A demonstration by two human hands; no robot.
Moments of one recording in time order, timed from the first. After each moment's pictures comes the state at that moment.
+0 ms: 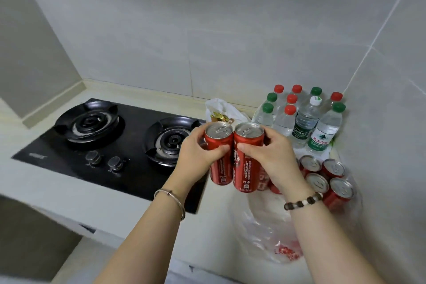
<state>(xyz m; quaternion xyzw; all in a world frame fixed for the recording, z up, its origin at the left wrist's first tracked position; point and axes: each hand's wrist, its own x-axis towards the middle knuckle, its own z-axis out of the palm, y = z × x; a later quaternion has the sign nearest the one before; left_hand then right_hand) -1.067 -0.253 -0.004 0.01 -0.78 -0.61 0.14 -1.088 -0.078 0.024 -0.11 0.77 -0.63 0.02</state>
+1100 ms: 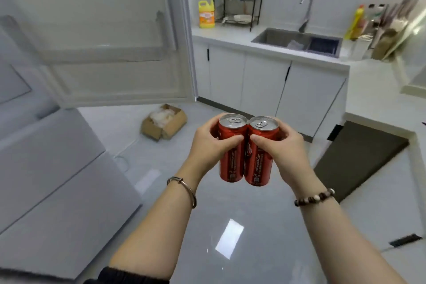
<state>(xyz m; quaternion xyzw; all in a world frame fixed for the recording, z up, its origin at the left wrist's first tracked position) -0.449 -0.339 0.000 0.59 -0.45 -0.31 0.59 -0.603 -0.403 0.007 -0.61 0.36 -0.41 0.58</state>
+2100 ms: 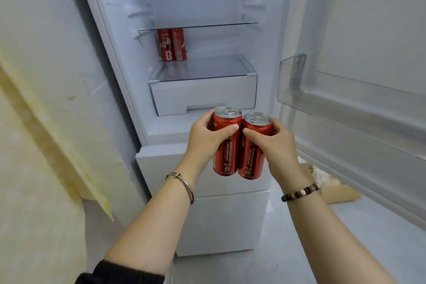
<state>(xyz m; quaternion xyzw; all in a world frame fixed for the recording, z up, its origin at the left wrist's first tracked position) -0.069 -0.131 0.044 0.69 -0.14 0.06 0.70 -0.101 -0.278 0.036 -0.68 0.03 -0.18 0.71</state>
